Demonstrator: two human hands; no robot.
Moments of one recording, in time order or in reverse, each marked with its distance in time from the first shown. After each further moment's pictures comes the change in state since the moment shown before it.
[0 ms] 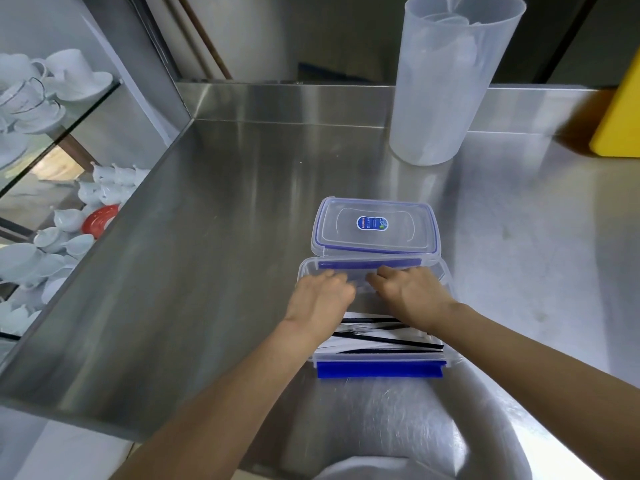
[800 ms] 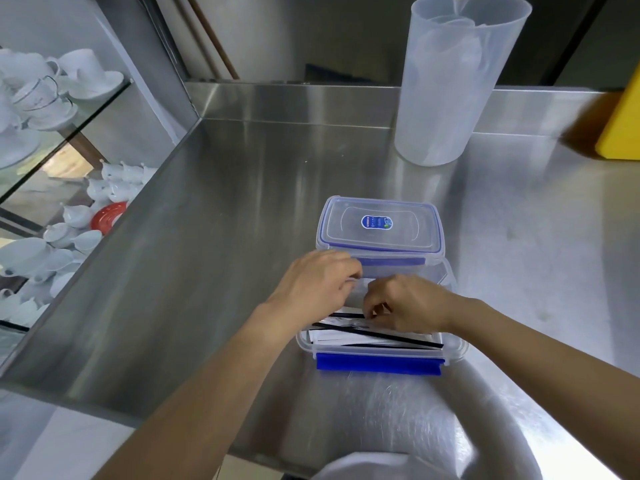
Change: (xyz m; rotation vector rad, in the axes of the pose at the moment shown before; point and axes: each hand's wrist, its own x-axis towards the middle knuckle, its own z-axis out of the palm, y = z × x) left_hand -0.006 -0.023 -0.013 -0.428 0.250 0.101; right_hand 0.003 -0.013 -0.056 0.488 -0.434 -0.084
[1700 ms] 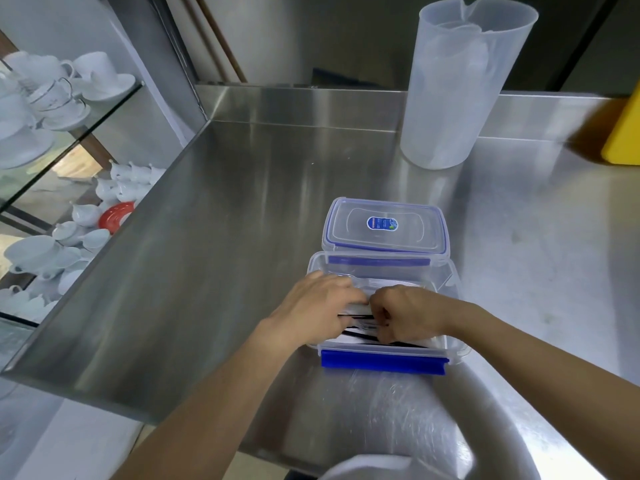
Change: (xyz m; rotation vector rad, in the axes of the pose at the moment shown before) left_hand -0.021 -0.005 0.016 0.051 -0.257 0.023; right_hand 0.004 -0.011 0.006 0.033 -0.210 0.168
